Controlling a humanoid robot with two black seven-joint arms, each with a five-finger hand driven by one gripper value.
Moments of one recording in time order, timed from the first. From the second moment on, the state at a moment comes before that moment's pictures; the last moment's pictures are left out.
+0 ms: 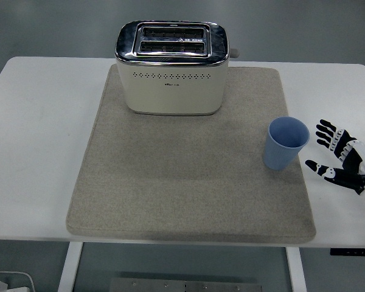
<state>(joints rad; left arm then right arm) -0.05 0.00 0.04 -0.12 -0.05 -0.13 0.05 0.13 -0.66 0.88 1.34 -0.85 -0.10 0.57</state>
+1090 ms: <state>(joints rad) -0.05 0.00 0.04 -0.12 -0.05 -0.13 0.05 0.18 -0.63 0.86 1.31 -0.85 -0.10 0.56</state>
